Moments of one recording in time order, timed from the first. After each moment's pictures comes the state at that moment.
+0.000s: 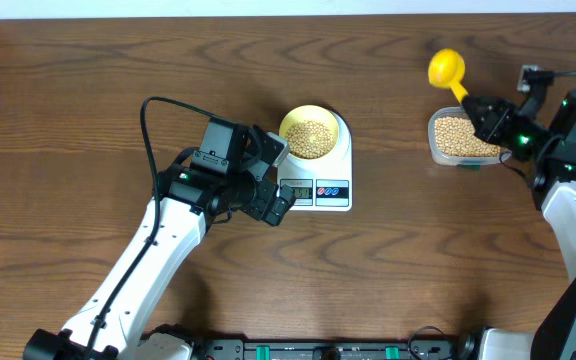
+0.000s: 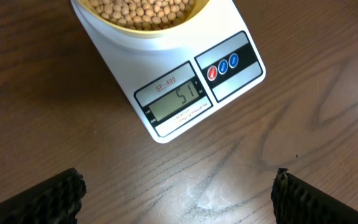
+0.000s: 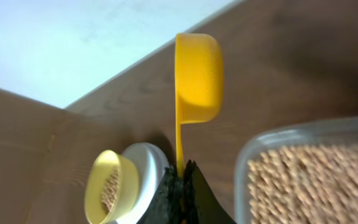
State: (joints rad) left arm -0.36 1.36 1.00 -0.75 0.31 0.14; right arm -0.28 1.52 0.91 0.01 -0.78 0.38
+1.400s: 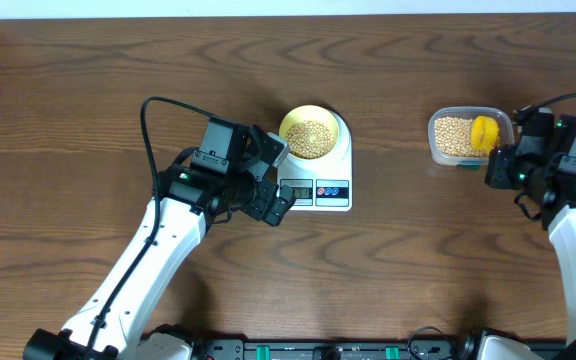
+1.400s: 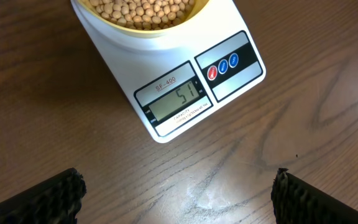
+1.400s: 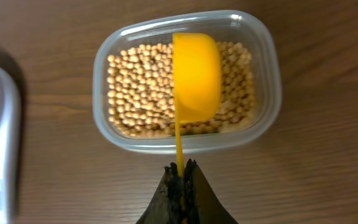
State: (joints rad) left arm -0.36 1.36 1.00 -0.75 0.31 0.14; right arm -0.25 1.32 0.91 -0.51 -0.24 -0.10
